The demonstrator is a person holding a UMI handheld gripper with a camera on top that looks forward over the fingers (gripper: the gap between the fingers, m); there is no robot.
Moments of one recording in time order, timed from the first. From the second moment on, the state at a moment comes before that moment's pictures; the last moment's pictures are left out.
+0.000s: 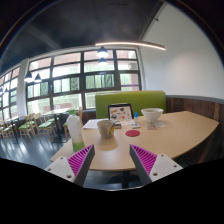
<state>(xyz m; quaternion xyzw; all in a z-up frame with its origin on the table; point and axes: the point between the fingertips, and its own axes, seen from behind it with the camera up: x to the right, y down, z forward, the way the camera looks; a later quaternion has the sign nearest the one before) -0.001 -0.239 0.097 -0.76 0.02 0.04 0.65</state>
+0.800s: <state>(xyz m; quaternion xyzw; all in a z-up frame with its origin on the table) -0.163 -0.086 0.101 -0.71 -0.02 0.02 0.70</state>
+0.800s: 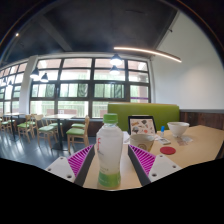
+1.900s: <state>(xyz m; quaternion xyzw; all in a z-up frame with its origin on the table) -0.147 0.091 0.155 -0.44 0.50 0.66 0.35</state>
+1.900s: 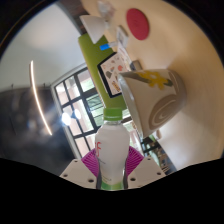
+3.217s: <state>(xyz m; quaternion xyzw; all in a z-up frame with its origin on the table) 0.121 0.128 0.096 -0.73 0.02 0.01 0.68</state>
